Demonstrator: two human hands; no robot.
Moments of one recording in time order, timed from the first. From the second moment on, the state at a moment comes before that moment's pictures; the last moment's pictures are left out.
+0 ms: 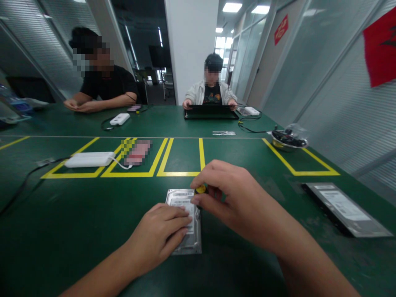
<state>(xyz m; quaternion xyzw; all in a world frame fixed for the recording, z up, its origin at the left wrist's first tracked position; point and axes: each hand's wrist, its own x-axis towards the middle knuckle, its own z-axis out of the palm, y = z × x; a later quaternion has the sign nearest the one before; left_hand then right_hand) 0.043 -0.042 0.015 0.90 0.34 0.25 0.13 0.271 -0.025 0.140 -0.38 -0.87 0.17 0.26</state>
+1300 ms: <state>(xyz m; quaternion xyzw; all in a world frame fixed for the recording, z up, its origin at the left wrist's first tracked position) 0.041 -0.042 0.015 0.90 0.35 0.24 0.14 0.273 -0.027 0.141 -0.36 -0.89 0.14 0.23</state>
